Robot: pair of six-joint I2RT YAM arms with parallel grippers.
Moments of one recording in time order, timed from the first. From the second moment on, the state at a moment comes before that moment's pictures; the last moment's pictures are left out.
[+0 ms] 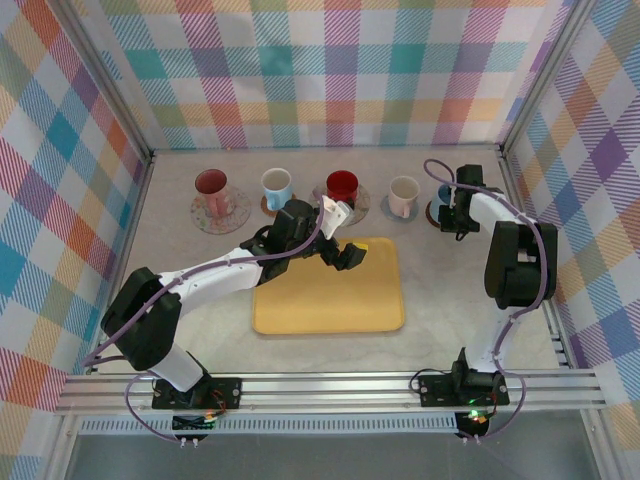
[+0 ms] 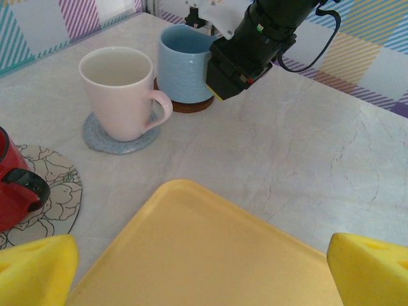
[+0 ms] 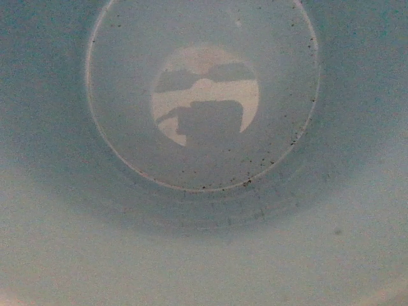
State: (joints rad) left arm -0.74 1.56 1.01 0.15 0.29 0.02; right arm -0.05 1.88 1.30 -0.60 0.04 0.03
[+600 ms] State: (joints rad) left arm -0.74 1.57 1.01 0.15 0.29 0.02; right arm -0.05 1.89 1.31 -0.59 0.04 0.03
